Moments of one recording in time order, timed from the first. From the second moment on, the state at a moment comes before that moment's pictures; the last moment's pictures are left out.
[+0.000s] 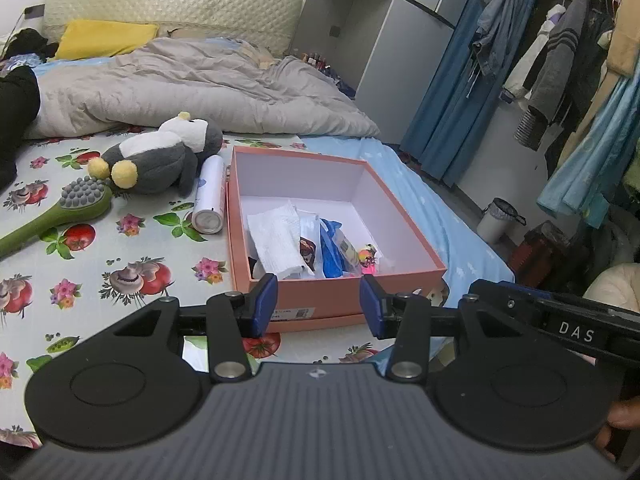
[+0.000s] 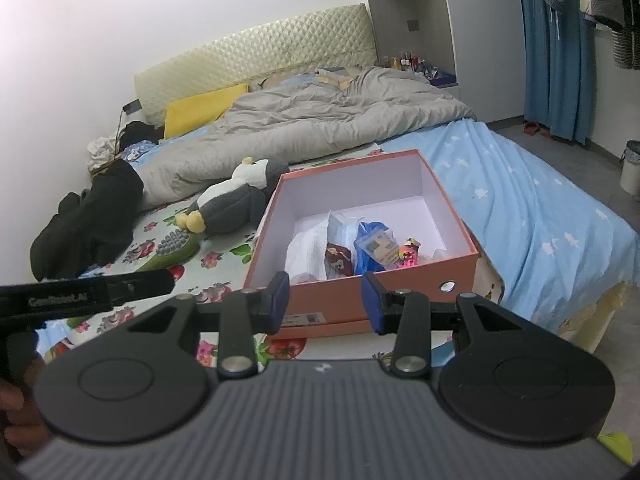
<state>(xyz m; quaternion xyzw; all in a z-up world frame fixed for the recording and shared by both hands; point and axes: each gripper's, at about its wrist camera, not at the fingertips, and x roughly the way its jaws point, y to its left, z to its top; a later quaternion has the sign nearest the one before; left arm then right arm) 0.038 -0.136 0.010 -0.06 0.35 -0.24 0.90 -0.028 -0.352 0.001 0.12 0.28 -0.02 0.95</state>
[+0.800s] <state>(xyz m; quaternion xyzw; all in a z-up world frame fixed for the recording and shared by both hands) 0.032 -0.132 0.011 -0.07 0.34 -0.23 0.91 -0.034 -0.362 0.000 0.11 0.26 -0.03 0.96</state>
